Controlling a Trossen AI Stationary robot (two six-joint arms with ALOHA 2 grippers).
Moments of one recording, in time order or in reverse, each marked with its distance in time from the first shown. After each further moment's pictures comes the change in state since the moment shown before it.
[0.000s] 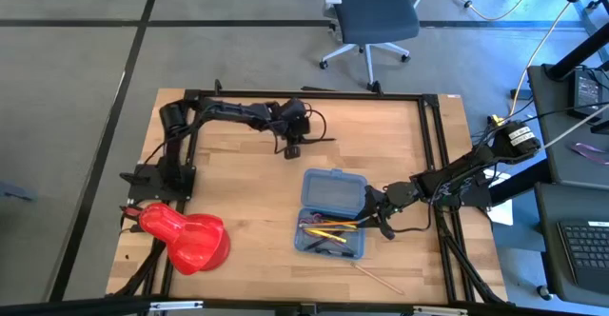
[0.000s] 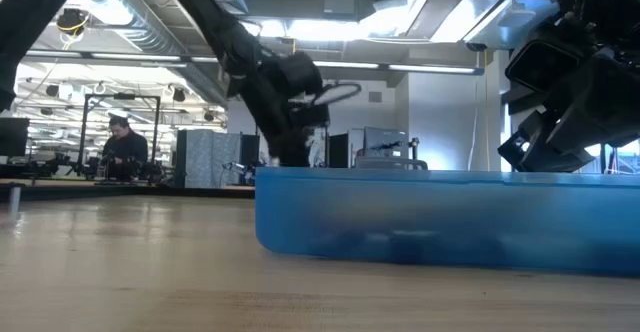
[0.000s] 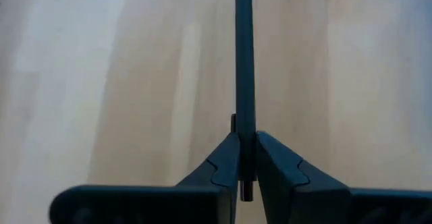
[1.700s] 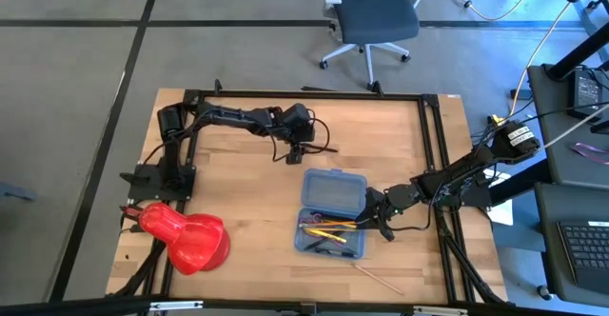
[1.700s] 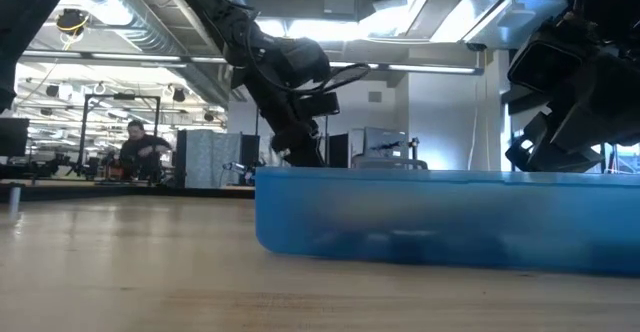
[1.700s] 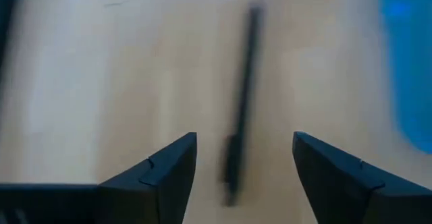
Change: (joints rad) left arm -0.066 -0.025 0.005 0.030 -0.057 0.088; right arm 0.033 0.006 0.000 0.008 0.036 0.078
